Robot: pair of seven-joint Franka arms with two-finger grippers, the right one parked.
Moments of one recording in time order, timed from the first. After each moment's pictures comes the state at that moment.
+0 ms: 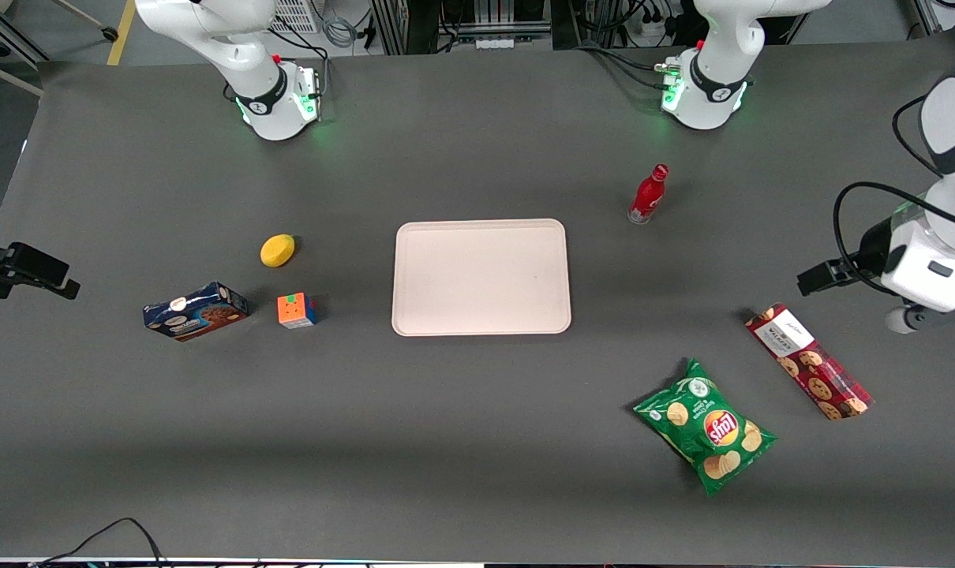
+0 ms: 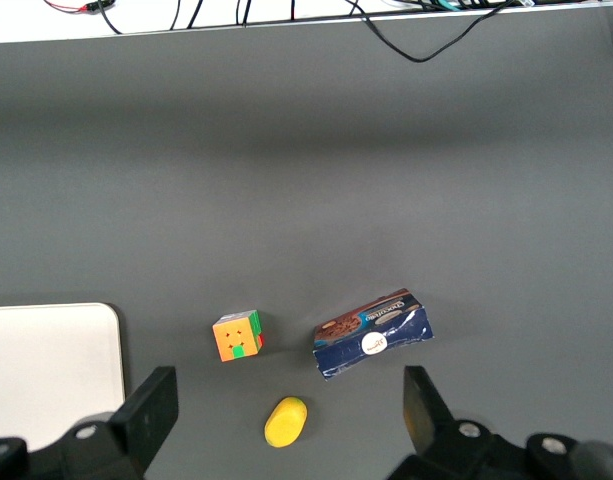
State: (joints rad) arm 0.04 0.14 -0.09 -1.64 0.02 1.73 -0.35
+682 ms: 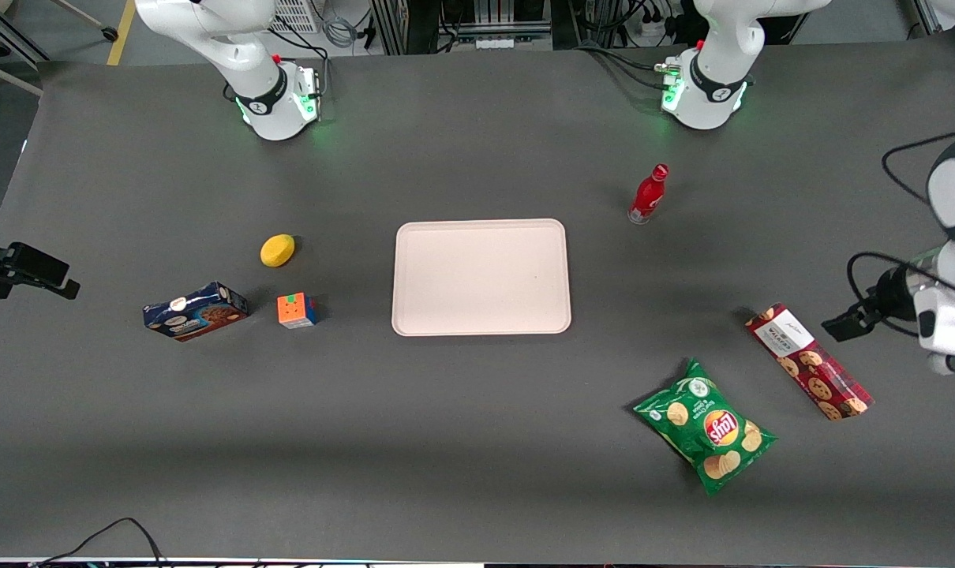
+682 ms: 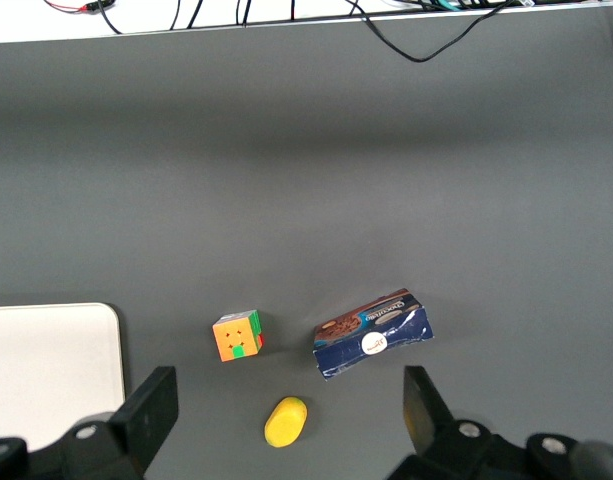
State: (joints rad) arm 0.05 0.28 0.02 -1.68 0.02 1.90 -0.55
